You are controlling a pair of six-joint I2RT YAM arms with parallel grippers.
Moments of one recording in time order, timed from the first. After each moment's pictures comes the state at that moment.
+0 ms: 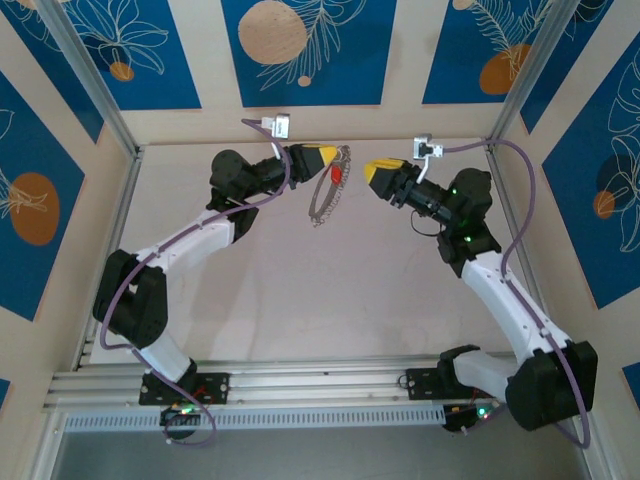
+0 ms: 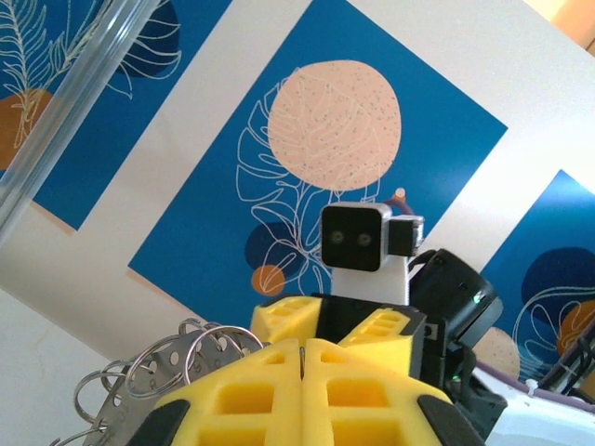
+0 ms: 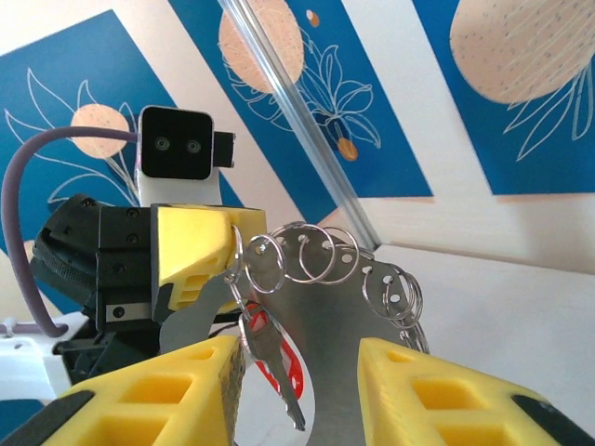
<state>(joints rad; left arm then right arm) -0.52 1.65 1.23 0.87 0.80 -0.99 0.24 1.14 0.92 0.38 -0.71 0.65</state>
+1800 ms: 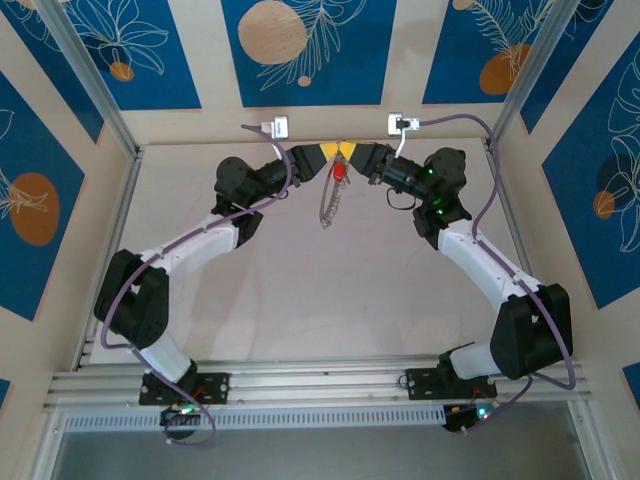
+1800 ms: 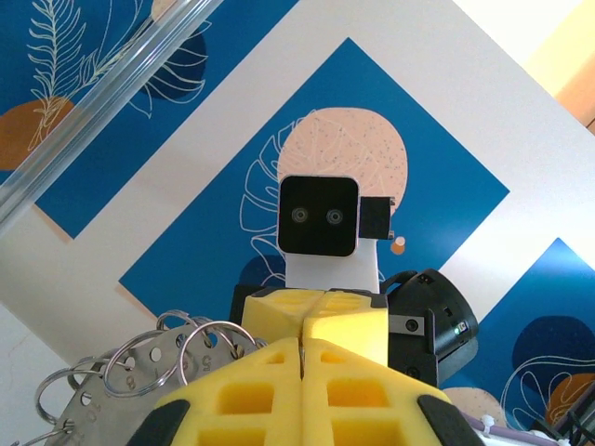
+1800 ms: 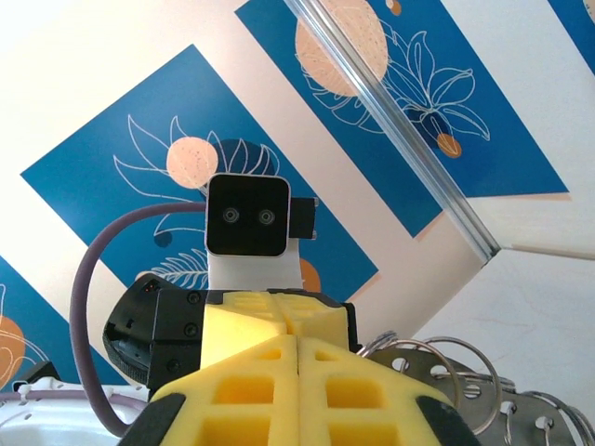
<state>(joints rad) -0.56 1.65 1.20 0.93 0.67 -1.10 0.33 1.39 1.08 0.63 -0.79 0.92</state>
